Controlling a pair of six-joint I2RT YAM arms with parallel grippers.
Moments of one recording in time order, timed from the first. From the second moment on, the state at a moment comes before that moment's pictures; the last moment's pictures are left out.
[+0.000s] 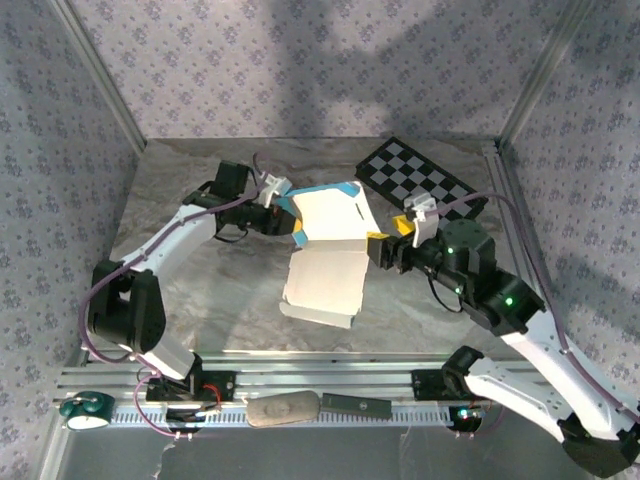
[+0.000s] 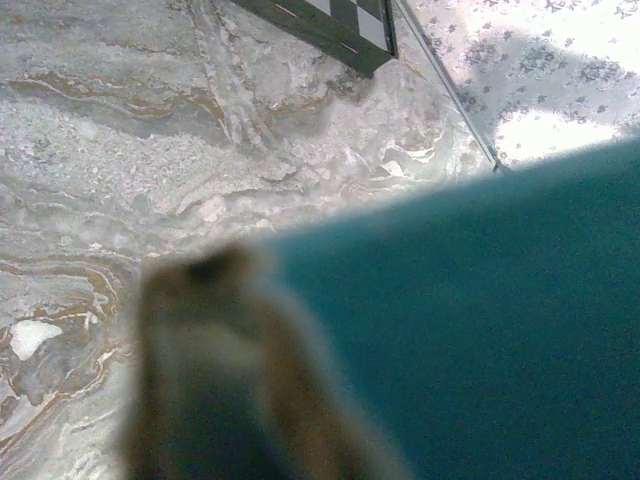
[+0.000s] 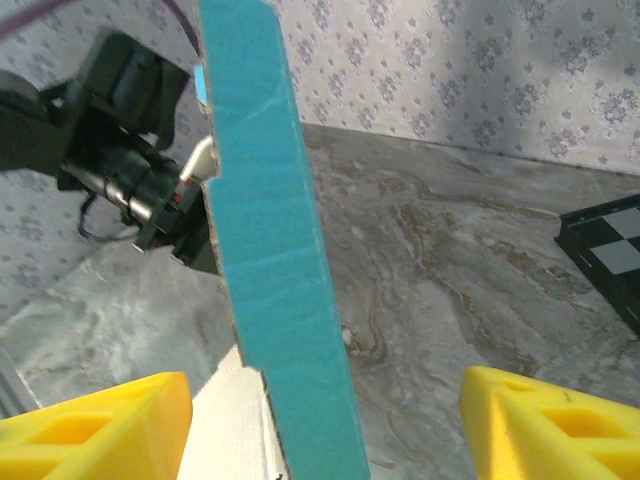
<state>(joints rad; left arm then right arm) -0.37 1.57 1.22 -0.57 0.84 -0.08 0.71 0.77 0.99 -0.50 0.00 0.22</state>
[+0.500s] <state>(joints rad) -0.38 1.58 1.25 -0.63 0.81 -0.07 0.68 0.99 1.18 -0.53 0.05 0.09</state>
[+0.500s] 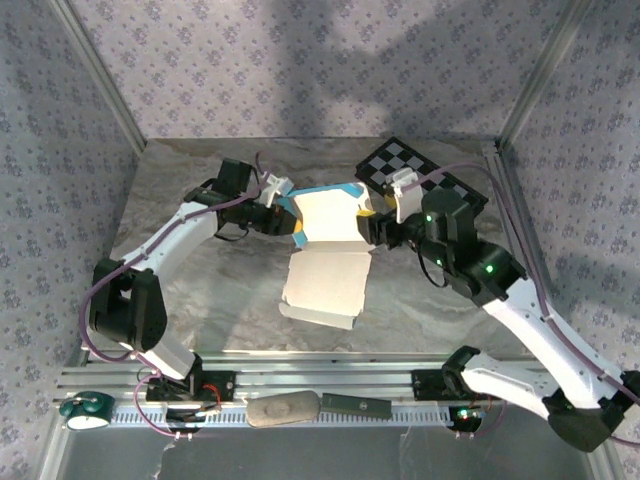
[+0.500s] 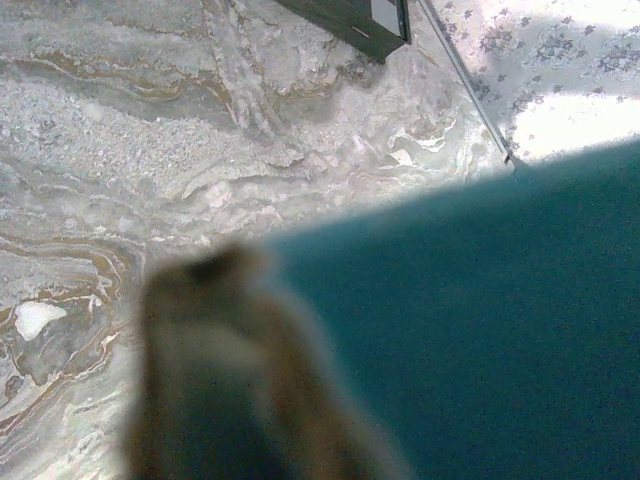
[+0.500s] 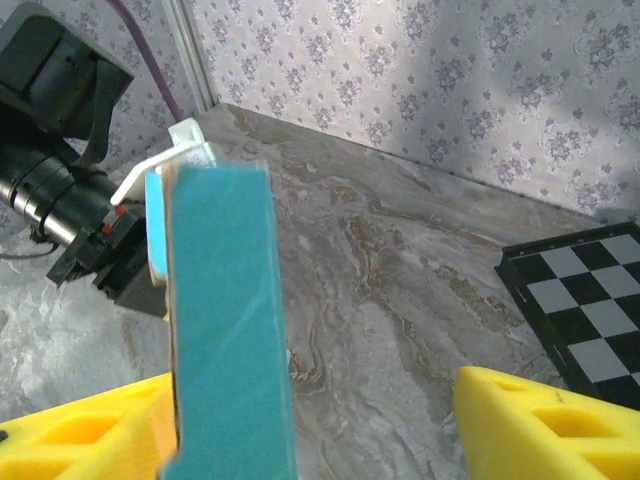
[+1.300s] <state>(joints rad) -0.40 1.58 1.27 -0.63 0.72 -0.10 0.65 1.10 1.23 -0.60 0.00 0.08</state>
